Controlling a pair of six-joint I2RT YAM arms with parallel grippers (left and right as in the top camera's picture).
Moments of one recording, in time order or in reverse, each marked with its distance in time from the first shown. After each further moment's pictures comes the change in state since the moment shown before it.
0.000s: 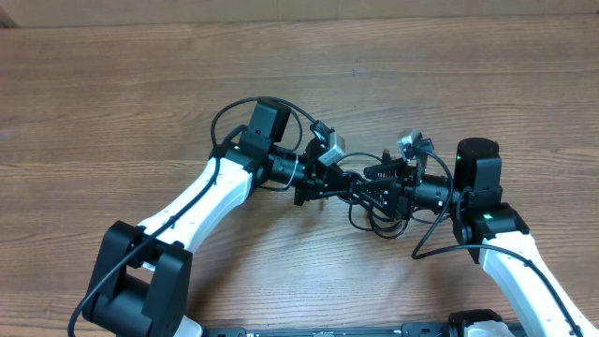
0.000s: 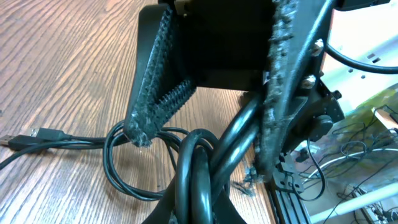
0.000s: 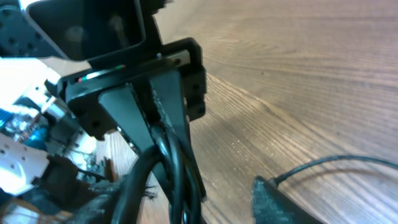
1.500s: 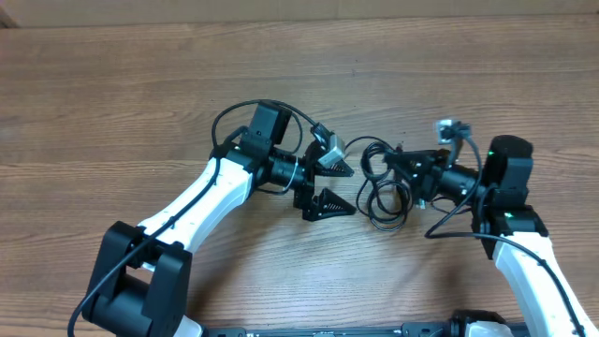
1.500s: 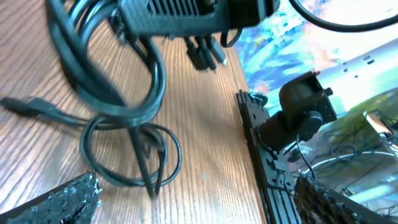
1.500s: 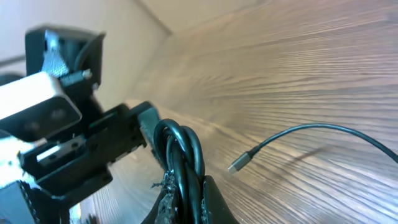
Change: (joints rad) left arm 0.009 0.000 0.000 -0.048 0.000 -0.008; right arm -0.189 -0.002 0.000 0.071 0.047 0.224
